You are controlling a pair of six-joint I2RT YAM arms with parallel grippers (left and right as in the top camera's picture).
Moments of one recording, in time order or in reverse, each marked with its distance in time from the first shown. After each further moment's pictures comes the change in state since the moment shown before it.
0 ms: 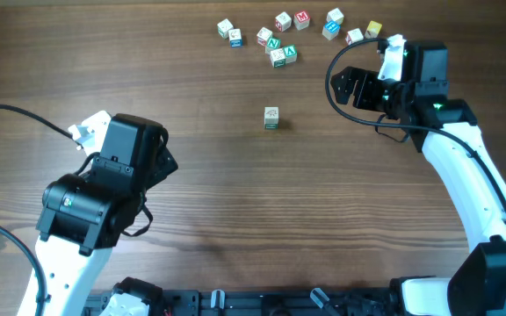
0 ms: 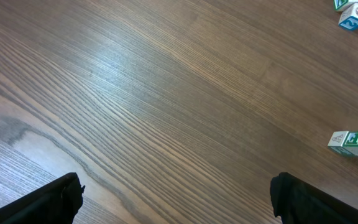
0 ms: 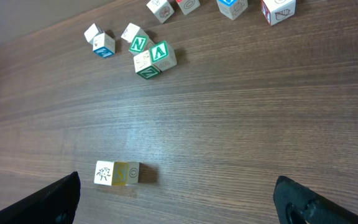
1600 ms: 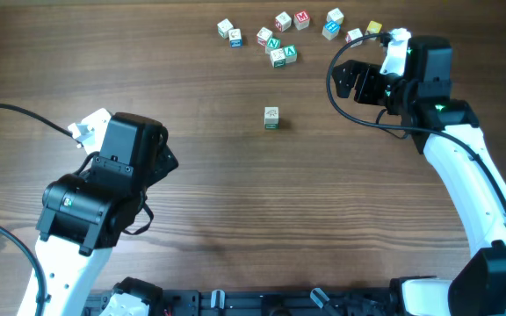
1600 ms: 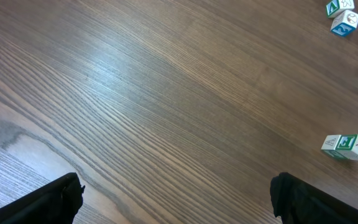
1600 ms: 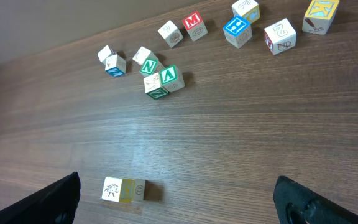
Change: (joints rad) left arm 0.000 0.000 0.000 0.021 0.000 0.000; right arm 0.000 -0.016 0.000 0.067 -0.001 0.000
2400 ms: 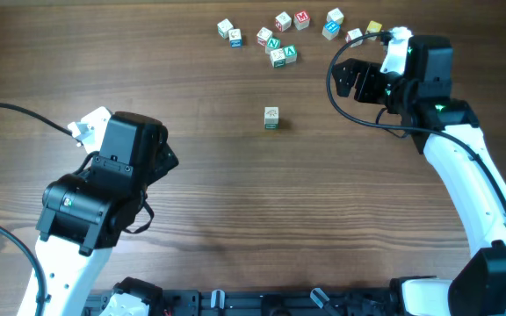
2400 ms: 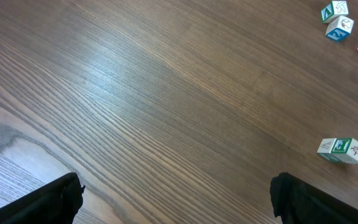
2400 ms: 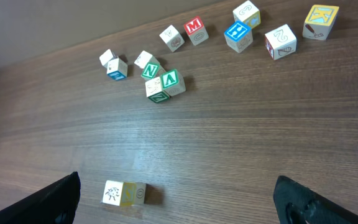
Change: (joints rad) left arm 0.000 0.000 0.000 0.016 -0.003 0.000; right arm 0.000 0.000 0.000 0.016 0.000 0.000
